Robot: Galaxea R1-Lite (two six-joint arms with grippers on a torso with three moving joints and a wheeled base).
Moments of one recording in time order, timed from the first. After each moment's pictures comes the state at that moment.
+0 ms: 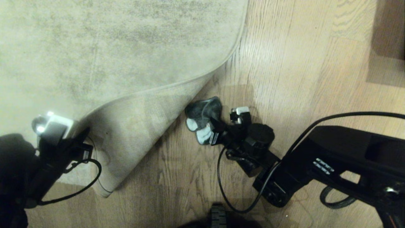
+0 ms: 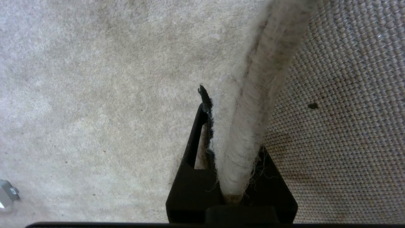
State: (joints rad) left arm 0.10 1.75 -0.20 -1.52 0.01 0.44; right arm 0.72 2.30 -1.04 -1.47 -0.18 0.13
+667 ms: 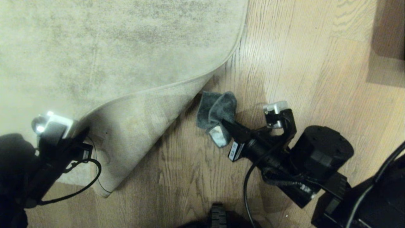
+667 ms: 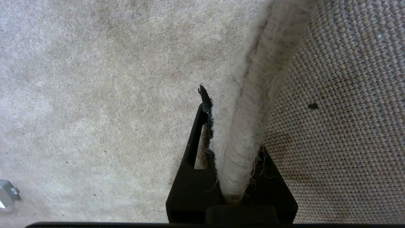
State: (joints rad) left arm 0.10 1.75 -0.20 -1.52 0.01 0.44; right arm 0.87 1.89 -0.60 -1.48 -0.18 0.12
